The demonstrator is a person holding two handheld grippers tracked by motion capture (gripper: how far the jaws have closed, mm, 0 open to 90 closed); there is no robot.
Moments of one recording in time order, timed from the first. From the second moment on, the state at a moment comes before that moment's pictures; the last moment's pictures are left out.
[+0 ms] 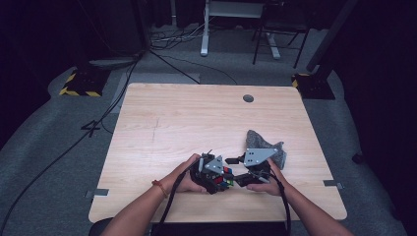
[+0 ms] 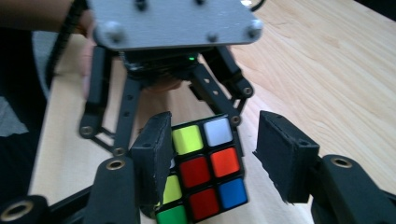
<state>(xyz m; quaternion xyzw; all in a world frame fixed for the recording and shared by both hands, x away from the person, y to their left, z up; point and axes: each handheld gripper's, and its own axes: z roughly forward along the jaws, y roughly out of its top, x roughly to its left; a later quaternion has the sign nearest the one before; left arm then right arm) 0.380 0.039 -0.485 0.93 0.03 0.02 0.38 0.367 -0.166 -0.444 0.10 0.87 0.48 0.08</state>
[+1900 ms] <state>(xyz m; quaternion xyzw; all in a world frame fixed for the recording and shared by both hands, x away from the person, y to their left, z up) 0.346 0.089 -0.481 0.94 0.09 0.07 0.31 0.433 -0.257 -0.470 0.28 0.88 0.35 0.16</state>
